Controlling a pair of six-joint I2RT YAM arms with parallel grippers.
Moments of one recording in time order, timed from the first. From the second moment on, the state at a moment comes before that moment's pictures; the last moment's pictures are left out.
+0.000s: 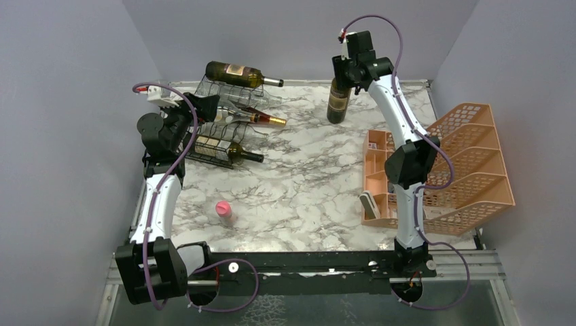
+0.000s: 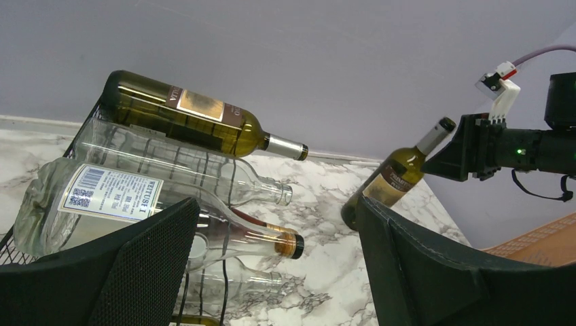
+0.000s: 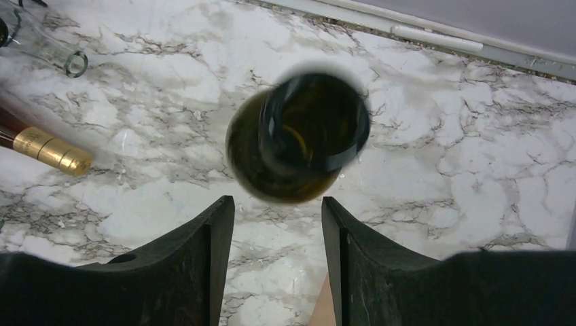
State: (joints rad) left arm 0.16 1.13 0.84 0.44 0.46 -0.54; right arm 0.32 2.21 2.42 -0.90 0.15 -0.01
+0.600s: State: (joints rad) left arm 0.16 1.13 0.84 0.45 0.47 -0.54; right arm 0.32 2.20 2.35 -0.84 0.15 0.00
